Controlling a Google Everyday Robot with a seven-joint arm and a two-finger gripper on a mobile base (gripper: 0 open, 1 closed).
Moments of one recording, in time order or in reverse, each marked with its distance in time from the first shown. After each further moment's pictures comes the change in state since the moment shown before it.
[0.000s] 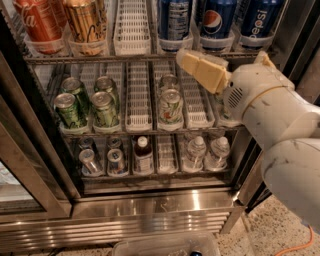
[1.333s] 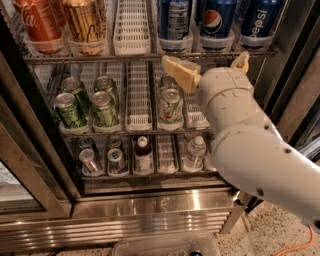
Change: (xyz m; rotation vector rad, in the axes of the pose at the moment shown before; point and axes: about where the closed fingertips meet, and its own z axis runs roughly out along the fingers) arm 0.033 0.004 0.043 0.137 -0.023 -0.150
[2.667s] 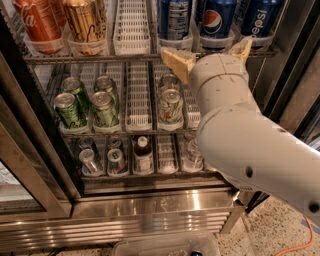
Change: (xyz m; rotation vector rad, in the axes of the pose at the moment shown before) arm -0.025 0.001 0.004 0.111 0.014 -0.138
